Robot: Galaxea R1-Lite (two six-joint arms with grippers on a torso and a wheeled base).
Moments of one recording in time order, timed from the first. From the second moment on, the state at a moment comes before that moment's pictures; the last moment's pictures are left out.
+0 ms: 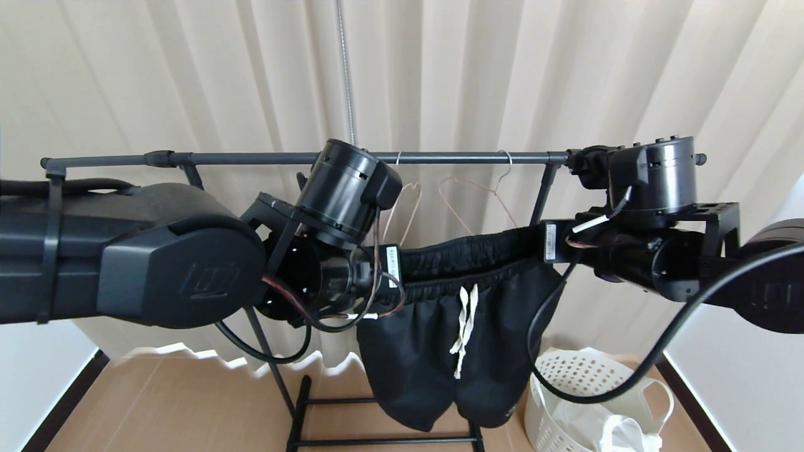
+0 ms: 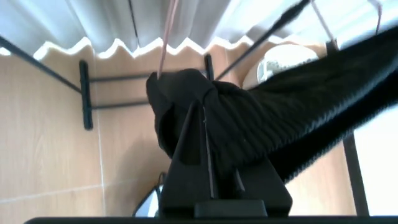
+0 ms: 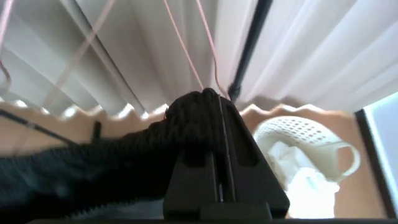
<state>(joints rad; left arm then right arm) -0.77 1.83 -1.36 0.22 0.39 -0.53 0.52 1.71 -1.06 -0.18 -0.48 0.24</state>
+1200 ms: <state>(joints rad) -0.78 1.89 -1.55 0.22 0.45 -0.49 0.59 1.50 -0.73 -0.12 -0.35 -0.14</state>
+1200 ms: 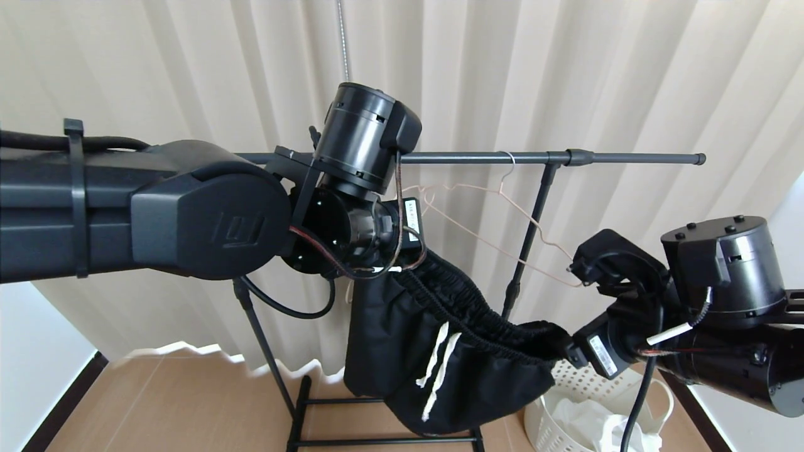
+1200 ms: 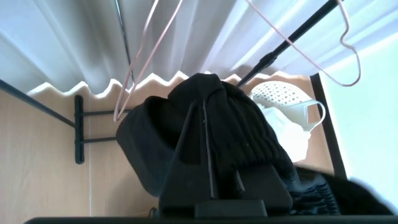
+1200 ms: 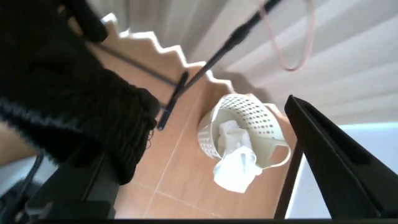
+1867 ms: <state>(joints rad) -0.80 1.89 -1.60 0.22 0.47 -0.44 0.60 1.49 -0.61 -0.26 0.08 -0.19</state>
